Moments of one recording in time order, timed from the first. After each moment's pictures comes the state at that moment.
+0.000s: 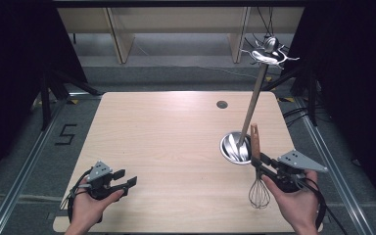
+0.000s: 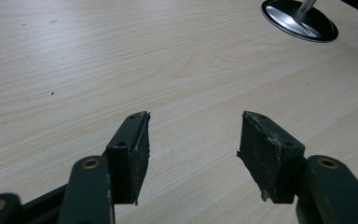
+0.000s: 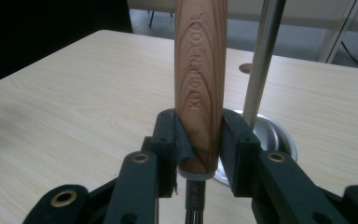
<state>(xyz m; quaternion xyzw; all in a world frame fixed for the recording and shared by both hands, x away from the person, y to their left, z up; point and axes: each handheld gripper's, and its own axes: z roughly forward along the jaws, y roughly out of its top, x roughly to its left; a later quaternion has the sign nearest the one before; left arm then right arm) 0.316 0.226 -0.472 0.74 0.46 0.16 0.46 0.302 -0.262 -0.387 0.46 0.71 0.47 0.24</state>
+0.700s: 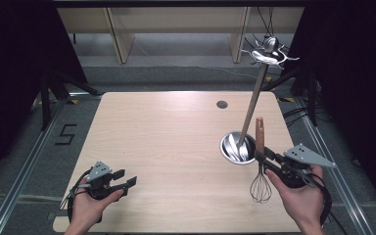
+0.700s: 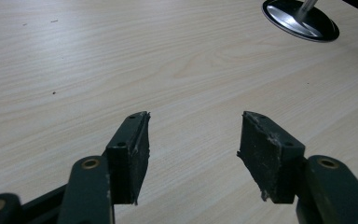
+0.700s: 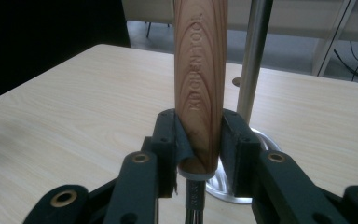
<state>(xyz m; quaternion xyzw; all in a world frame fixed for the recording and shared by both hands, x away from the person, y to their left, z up) 0.316 0.227 -0.472 0.74 0.46 0.16 0.46 0.304 -0.264 -0.371 0.47 0.69 0.49 0.25</state>
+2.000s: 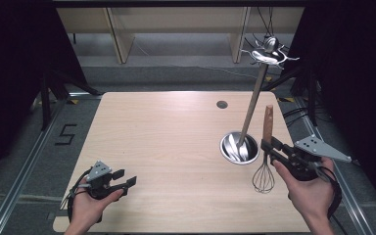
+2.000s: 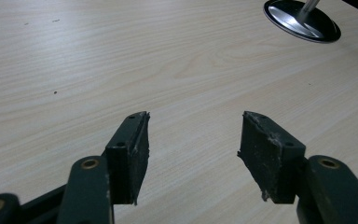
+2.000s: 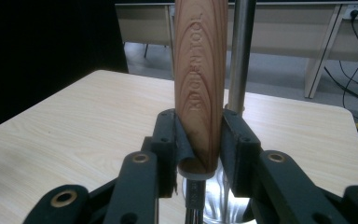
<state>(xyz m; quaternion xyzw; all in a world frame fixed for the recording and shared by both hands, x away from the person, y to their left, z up) 0.317 0.227 -0.472 0.74 0.46 0.16 0.46 0.308 -0.272 -0.344 0.46 0.67 0.51 0.27</state>
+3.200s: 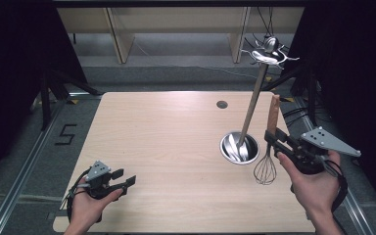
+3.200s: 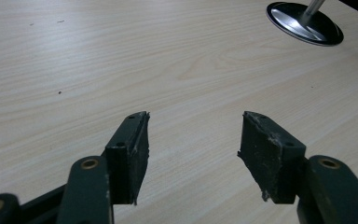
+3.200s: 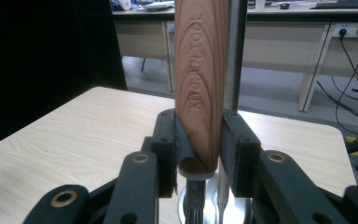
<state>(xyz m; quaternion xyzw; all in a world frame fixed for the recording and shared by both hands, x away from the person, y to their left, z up) 0.317 0.229 -0.472 0.73 0.47 0.17 0.46 0.311 -0.274 -0.322 0.45 0.66 0.53 0.29</state>
